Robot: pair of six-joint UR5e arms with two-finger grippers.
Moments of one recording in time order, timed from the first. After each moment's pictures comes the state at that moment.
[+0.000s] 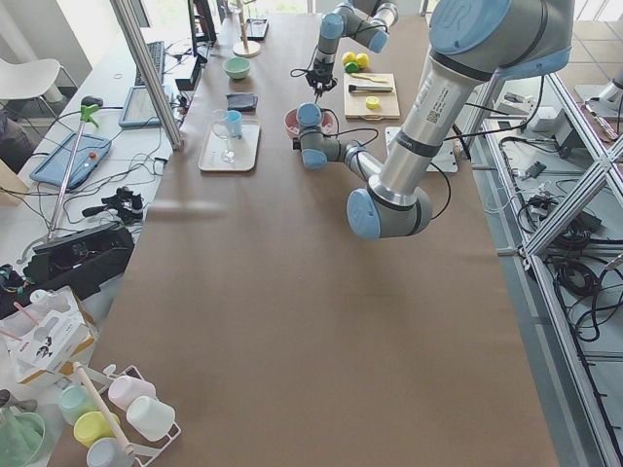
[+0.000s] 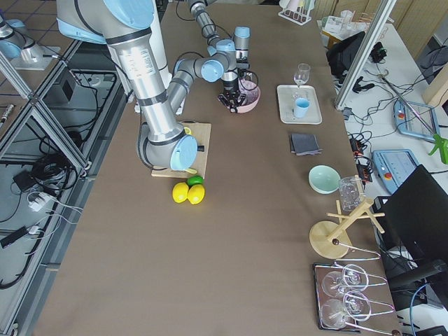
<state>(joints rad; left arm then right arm) -0.54 -2.20 -1.40 -2.36 -2.08 0.09 0.51 -1.08 1.97 -1.84 1.72 -0.20</state>
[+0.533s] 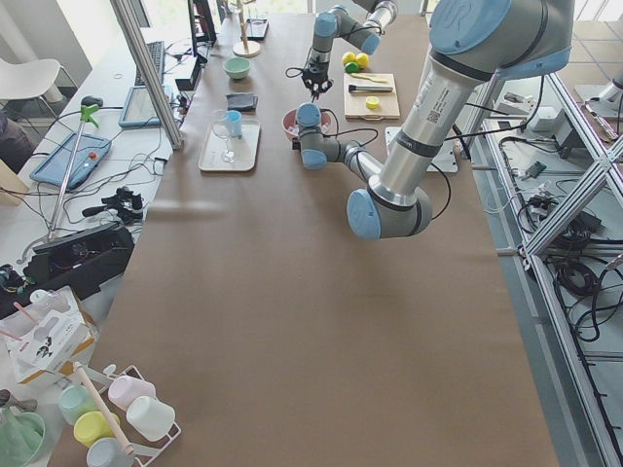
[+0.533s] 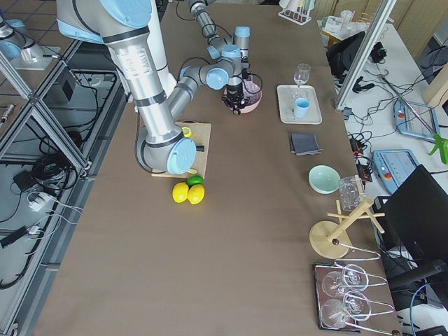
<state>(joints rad) -0.54 -2.19 -1.40 -2.36 -2.08 0.09 0.56 -1.11 1.92 -1.69 1.81 -0.18</state>
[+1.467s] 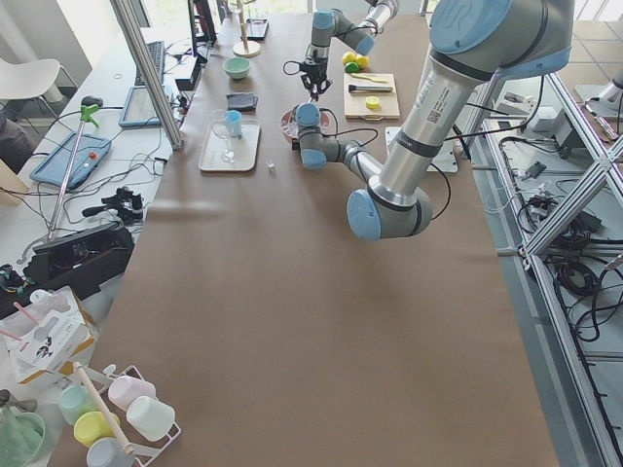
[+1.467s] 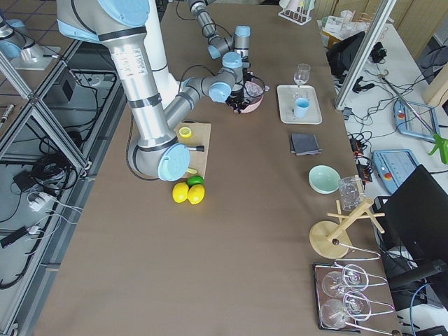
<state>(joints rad) -0.54 -2.19 -1.40 -2.36 -2.08 0.07 0.59 -1.19 1.89 -1.40 1.92 0.00</state>
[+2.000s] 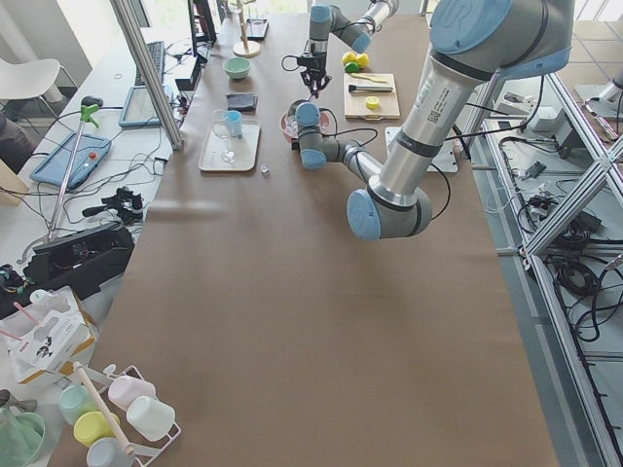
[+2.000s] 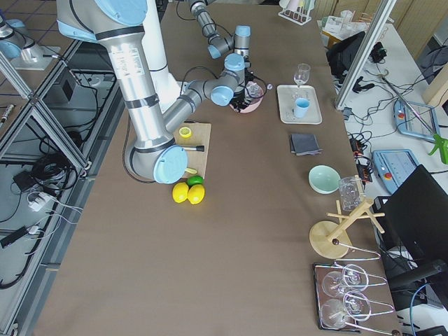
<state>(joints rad) -0.55 -2.19 -1.40 -2.36 -2.08 0.06 0.63 -1.22 1.89 -1.32 2.02 0.07</state>
